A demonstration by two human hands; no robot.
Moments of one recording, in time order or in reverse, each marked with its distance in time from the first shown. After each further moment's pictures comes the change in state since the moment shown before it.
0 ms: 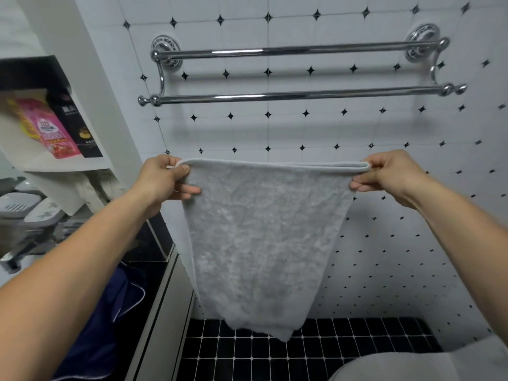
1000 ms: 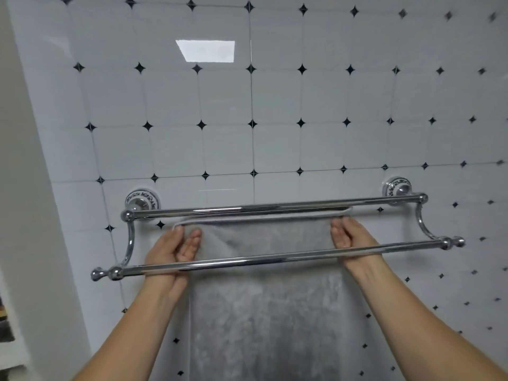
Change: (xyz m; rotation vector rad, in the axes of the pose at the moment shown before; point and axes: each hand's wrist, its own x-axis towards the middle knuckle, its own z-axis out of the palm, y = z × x) left_hand 0.175 0.081 0.068 -1.145 -0.059 0.174; right_hand 0.174 -0.086 0.036 1.227 0.252 -0.198
